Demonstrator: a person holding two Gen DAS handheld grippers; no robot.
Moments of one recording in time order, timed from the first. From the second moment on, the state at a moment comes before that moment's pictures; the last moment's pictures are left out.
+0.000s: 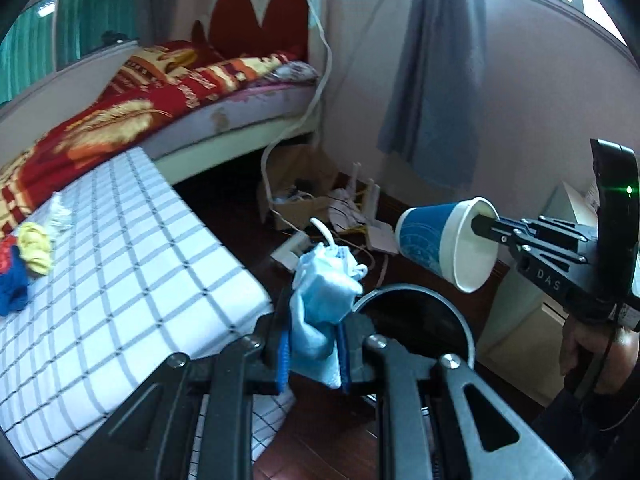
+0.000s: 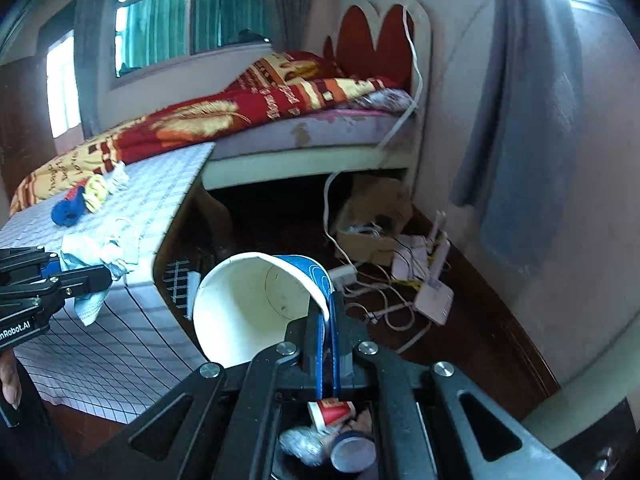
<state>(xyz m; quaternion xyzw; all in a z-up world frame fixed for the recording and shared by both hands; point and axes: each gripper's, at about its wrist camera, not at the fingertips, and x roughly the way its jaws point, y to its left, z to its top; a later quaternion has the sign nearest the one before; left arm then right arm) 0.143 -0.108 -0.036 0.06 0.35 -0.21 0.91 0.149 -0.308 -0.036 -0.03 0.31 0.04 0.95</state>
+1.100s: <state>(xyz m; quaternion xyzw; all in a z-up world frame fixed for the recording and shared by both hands) 0.174 -0.223 -0.163 0.13 0.50 -0.26 0.82 0.153 -0.394 -0.174 -0.07 0.47 -0.06 0.88</state>
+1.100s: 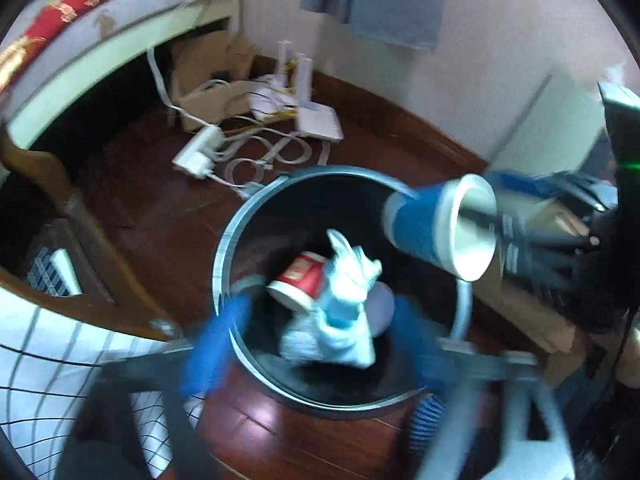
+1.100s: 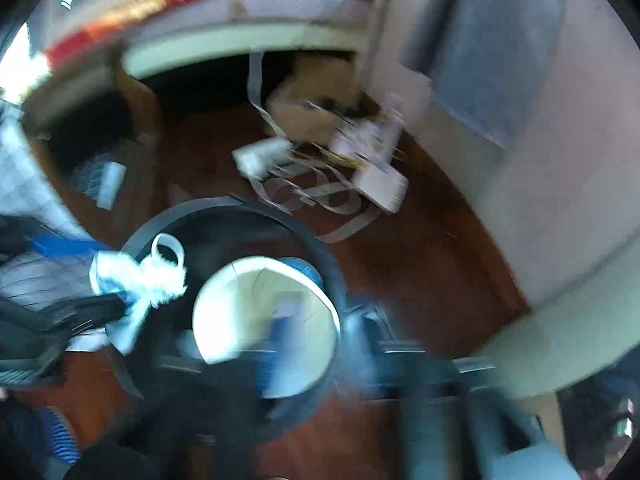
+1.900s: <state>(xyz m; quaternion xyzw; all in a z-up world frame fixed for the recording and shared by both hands) 0.168 -0.193 -0.106 0.12 0.41 -0.22 0.88 0.149 -0.375 -0.128 -0.08 0.41 -0.08 0.91</state>
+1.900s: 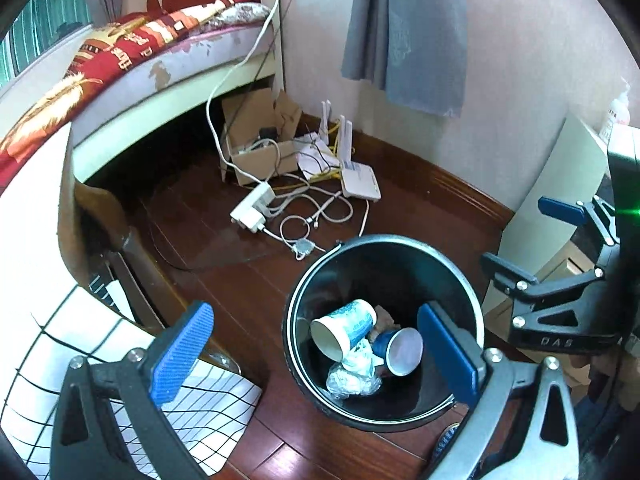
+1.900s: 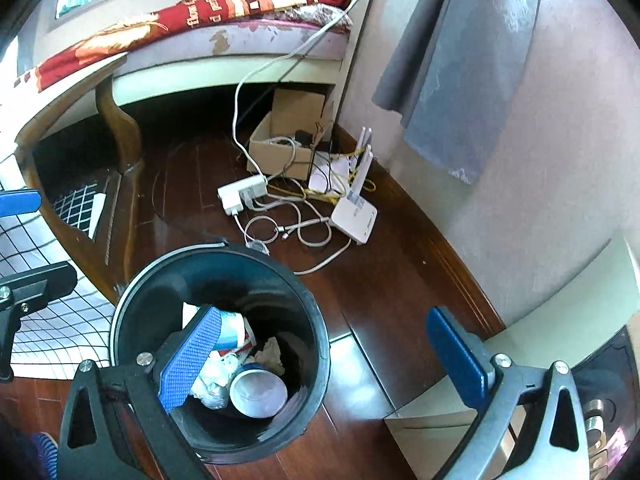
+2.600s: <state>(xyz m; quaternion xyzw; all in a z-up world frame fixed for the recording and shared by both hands) 0.148 -0.131 -0.057 0.09 0.37 -0.17 0.91 0.141 -0.319 -0.073 -0.10 0.33 -0.04 0.94</state>
